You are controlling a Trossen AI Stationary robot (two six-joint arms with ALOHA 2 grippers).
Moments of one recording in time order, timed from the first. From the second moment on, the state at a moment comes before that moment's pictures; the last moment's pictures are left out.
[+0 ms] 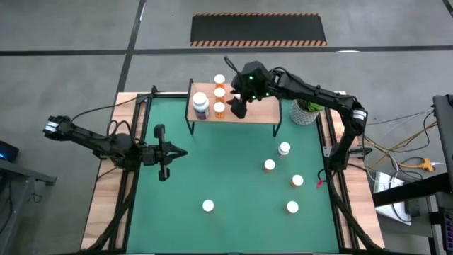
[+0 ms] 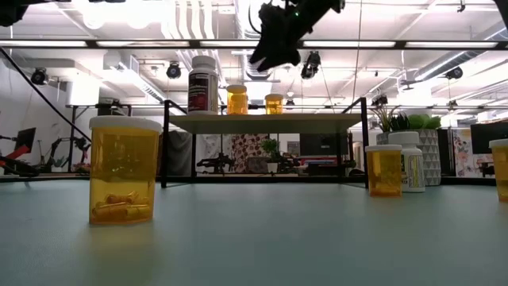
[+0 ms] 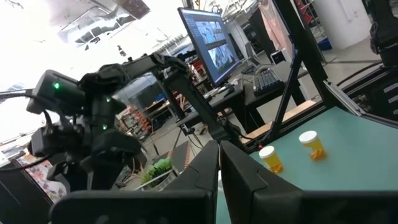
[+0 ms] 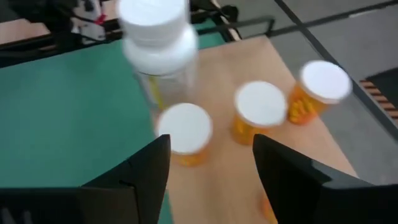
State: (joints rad) left arm -0.30 0.62 0.41 0.41 -0.27 0.59; right arm -0.41 1.77 1.76 -0.66 -0.11 -0.05
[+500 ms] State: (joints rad) left arm -0.30 0.63 0.41 0.41 -0.29 0.58; right arm -0.39 1.77 1.81 -0.65 -0.11 -0.04
